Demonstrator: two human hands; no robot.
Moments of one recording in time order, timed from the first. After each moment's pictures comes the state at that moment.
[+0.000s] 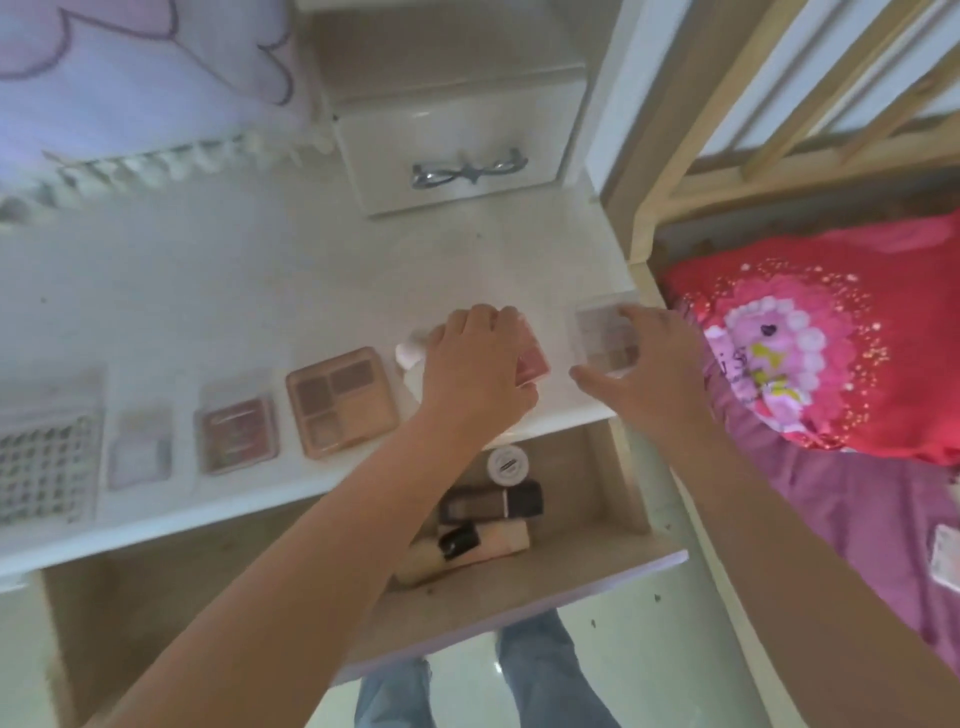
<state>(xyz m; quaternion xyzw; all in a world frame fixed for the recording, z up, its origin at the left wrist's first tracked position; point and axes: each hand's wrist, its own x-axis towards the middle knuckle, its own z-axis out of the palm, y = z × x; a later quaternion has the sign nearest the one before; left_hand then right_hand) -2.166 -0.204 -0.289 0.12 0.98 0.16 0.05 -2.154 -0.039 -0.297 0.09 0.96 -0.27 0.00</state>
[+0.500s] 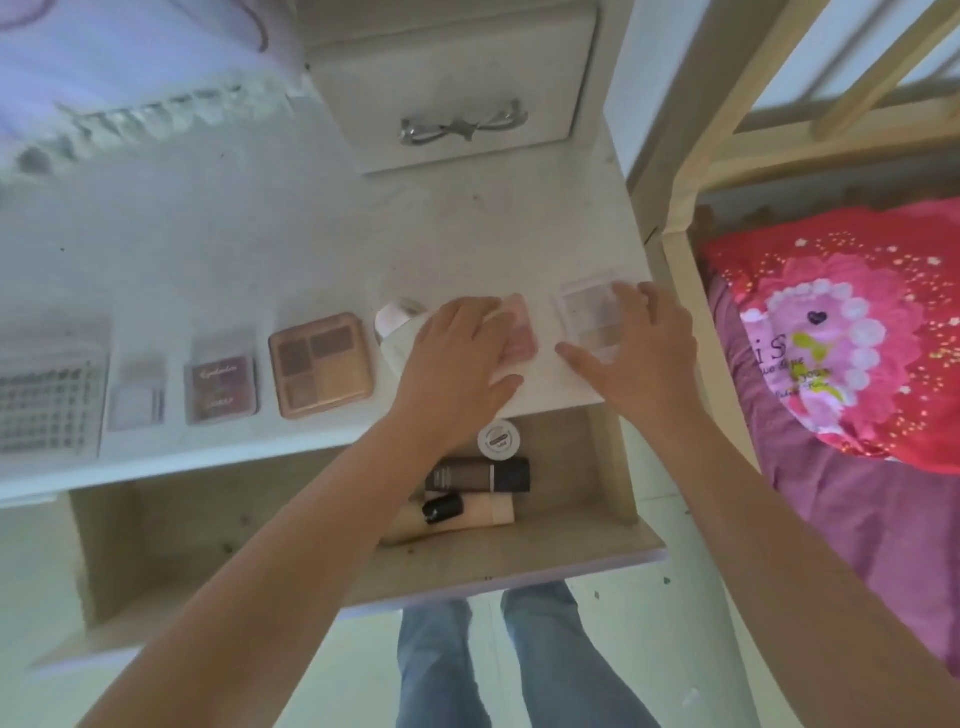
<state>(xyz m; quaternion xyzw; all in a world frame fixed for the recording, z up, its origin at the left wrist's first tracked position) -2.145 -0.200 -0.299 0.14 0.97 0.17 0.06 -2.159 -0.025 -0.321 0.04 0.97 -0.23 0.06</state>
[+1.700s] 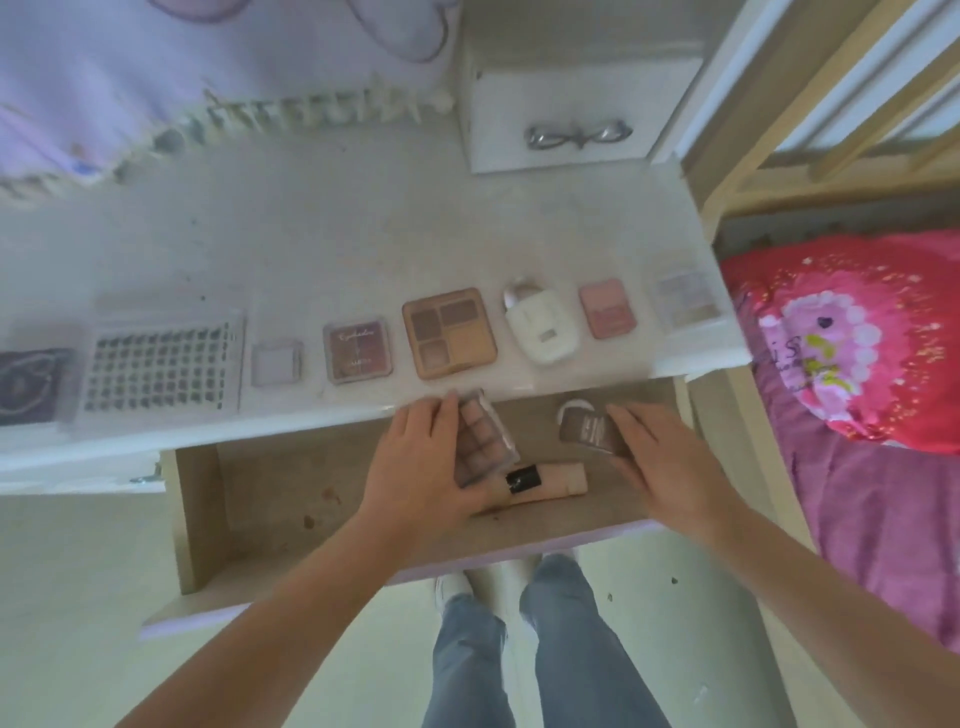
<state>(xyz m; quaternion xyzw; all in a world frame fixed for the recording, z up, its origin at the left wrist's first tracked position) -2.031 -0.334 -0.306 0.07 0.97 0.19 0.13 -2.042 -0.093 -0.295 -0.21 0.97 -0.05 0.05</state>
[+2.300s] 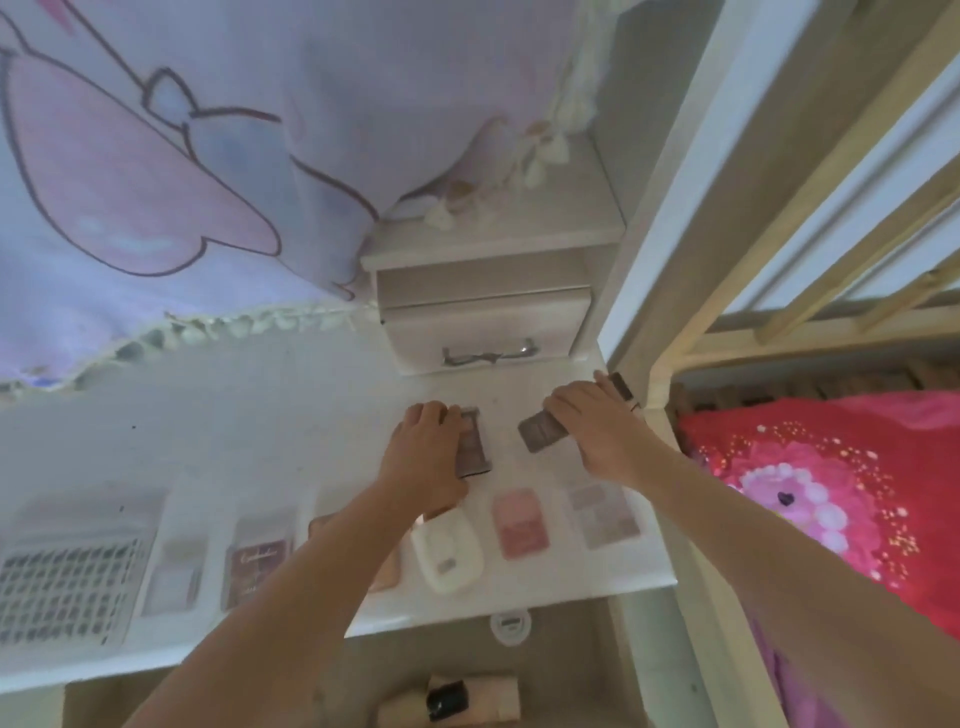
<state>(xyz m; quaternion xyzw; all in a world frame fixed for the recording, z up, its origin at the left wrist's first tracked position) -2.246 -0.246 -0.268 0.05 0.97 0.10 0.20 -2.283 -0.037 -0.274 -0.30 0.95 0.00 0.11</state>
